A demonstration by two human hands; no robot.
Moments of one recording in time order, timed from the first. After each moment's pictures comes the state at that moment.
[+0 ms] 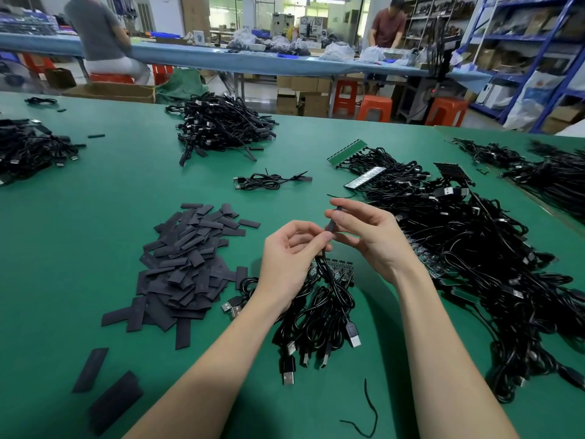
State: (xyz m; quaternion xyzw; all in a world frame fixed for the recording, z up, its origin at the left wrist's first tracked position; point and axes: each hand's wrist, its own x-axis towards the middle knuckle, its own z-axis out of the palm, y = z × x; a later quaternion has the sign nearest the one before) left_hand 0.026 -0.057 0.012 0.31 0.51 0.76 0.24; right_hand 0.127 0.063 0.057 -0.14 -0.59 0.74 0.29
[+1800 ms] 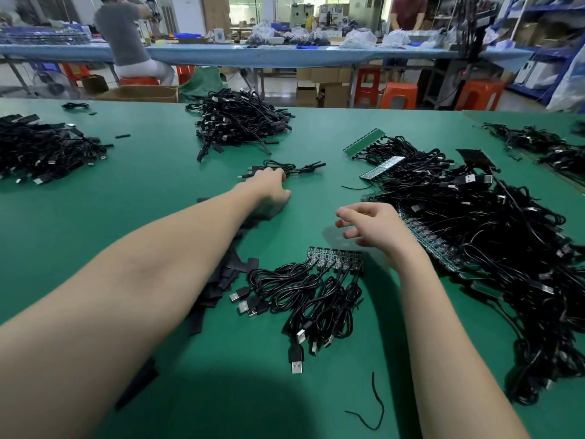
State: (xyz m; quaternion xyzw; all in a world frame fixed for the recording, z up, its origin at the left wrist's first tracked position) left_hand -0.132 0.009 0.059 0.42 0.90 0.08 0.09; right_hand 0.109 0.078 0.047 -0.35 -0.72 0.55 0.22
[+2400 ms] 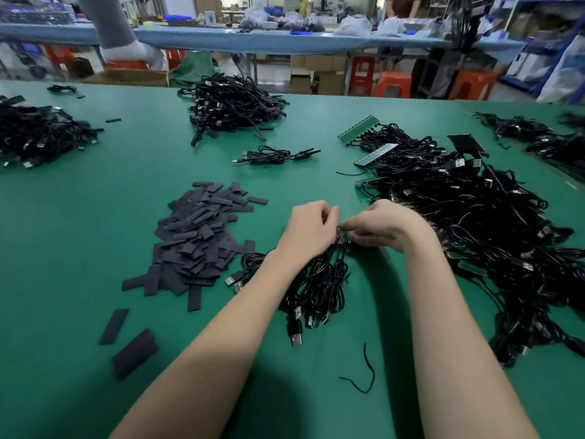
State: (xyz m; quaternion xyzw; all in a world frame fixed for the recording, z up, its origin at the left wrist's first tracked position) left_hand 0.019 -0.023 0.013 0.43 0.81 0.40 0.06; right_hand 0.122 0.082 0.054 -0.44 -0.69 0.57 0.08
